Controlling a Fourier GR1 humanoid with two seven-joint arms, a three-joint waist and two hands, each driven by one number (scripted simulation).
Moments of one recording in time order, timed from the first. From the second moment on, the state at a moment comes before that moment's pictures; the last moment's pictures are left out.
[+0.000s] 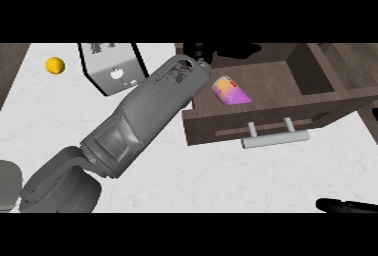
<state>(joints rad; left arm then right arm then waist) -1.42 0.00 -0.61 -0.37 0.59 0.78 -0.07 0.09 -0.11 -0.23 -2.15 0.00 0.18 0.10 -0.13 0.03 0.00</state>
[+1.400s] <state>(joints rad) -1.46 0.00 -0.59 -0.46 0.69 0.84 -0.08 -0.07 -0.26 0.09 -1.89 0.90 0.03 0.00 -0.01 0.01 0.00</state>
